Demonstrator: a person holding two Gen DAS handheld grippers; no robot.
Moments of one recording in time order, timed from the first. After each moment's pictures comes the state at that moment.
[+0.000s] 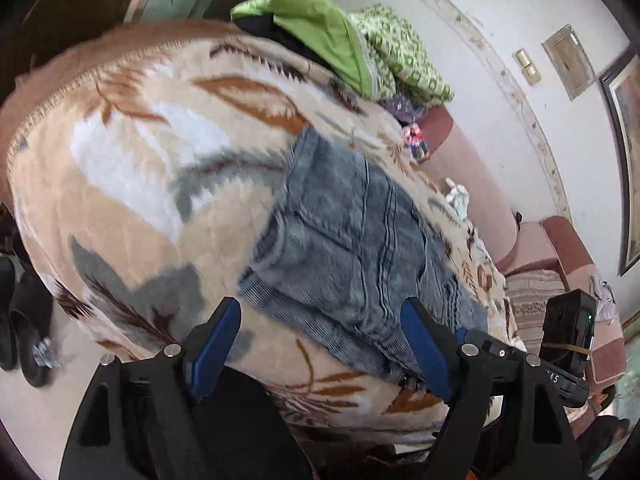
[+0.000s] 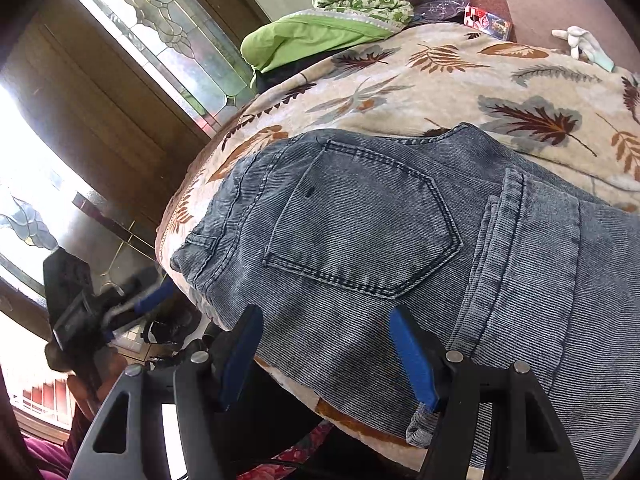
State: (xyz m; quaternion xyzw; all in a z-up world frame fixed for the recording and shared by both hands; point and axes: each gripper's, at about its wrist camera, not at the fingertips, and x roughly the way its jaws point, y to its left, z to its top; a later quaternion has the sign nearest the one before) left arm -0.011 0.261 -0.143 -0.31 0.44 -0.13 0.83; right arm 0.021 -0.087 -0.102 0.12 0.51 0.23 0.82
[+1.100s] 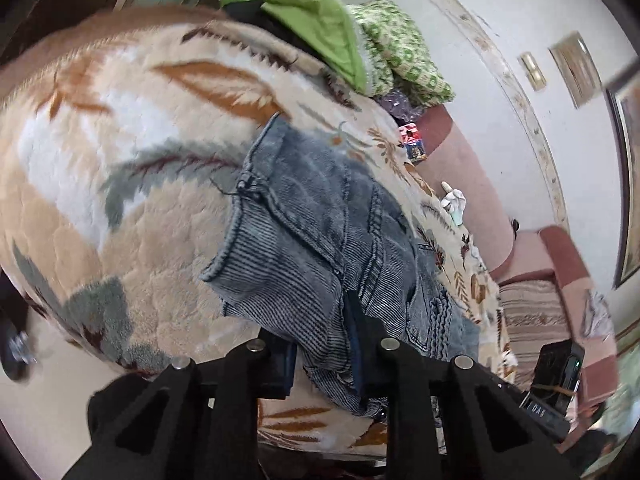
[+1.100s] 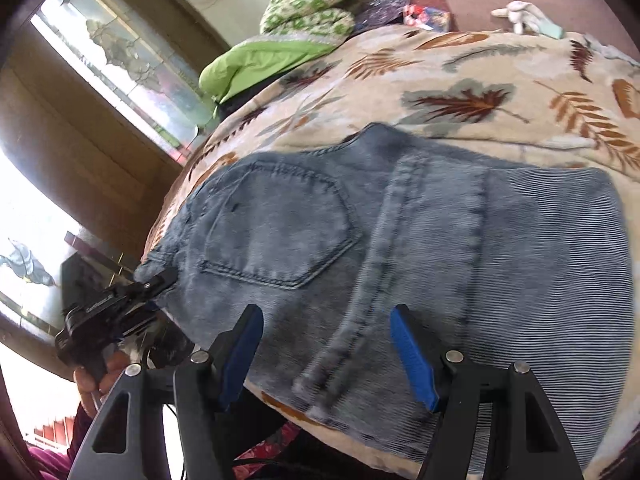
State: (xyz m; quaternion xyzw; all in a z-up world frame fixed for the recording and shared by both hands) left arm 0.021 0.229 -0.135 -0.31 0.43 -0.13 0.84; right arm 0.013 -0.160 -0.110 0.17 0.50 0.18 0.83
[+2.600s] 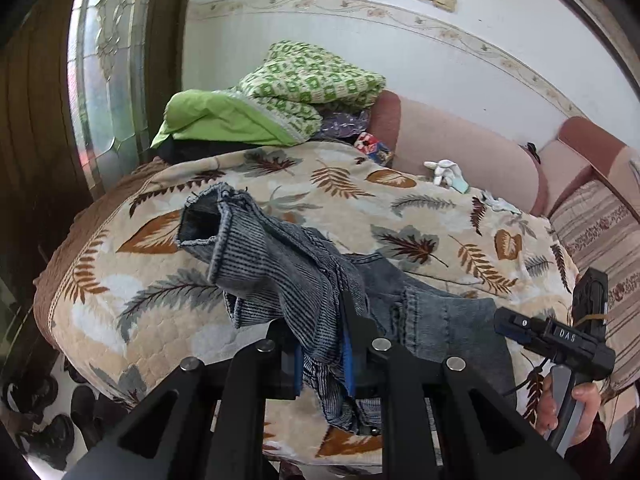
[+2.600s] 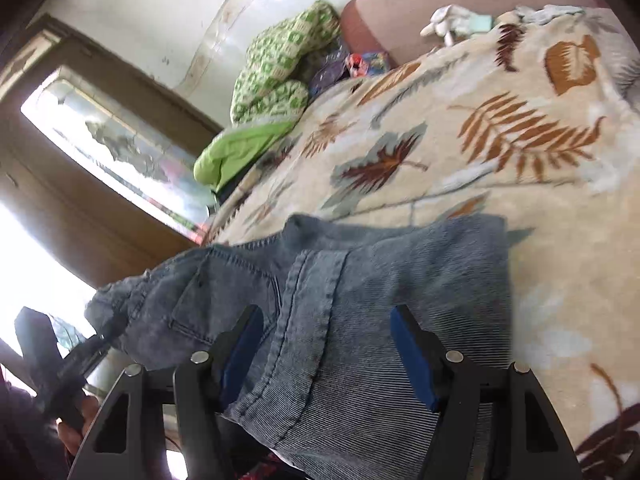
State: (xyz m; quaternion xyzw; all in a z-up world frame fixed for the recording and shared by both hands) left arm -0.010 0.085 -0.010 -0.04 0.37 -0.09 0.93; right arm 0.015 -0.287 -0.107 0.30 0.42 0.18 0.84
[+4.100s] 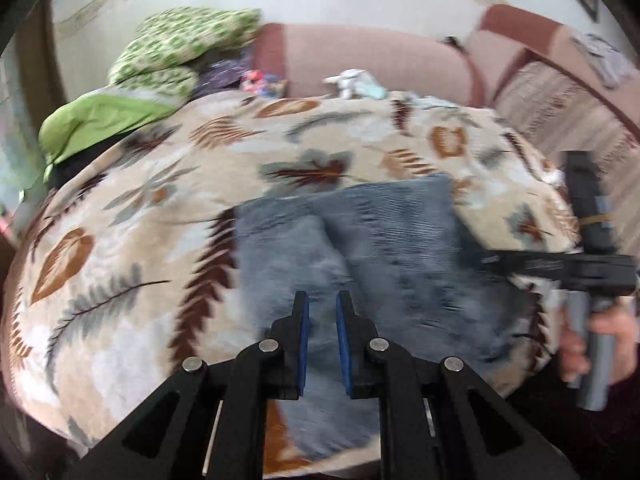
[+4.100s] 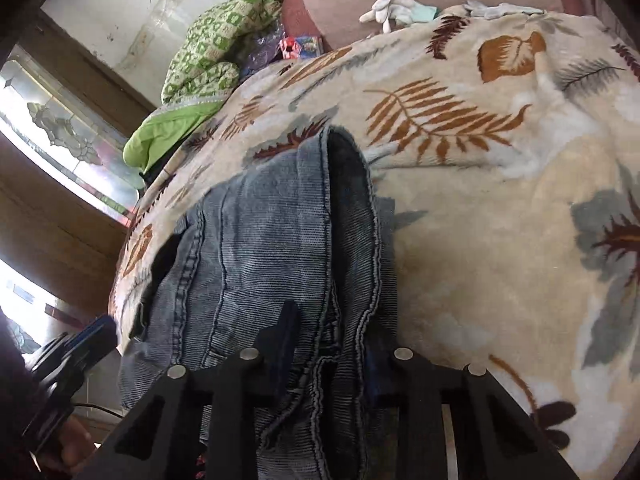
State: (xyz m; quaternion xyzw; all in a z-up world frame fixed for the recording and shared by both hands) left arm 0.025 -0.030 -0.070 0.08 0.44 -0.20 0.87; right arm 0.011 -0.308 -0.116 0.24 0.49 0.08 0.83
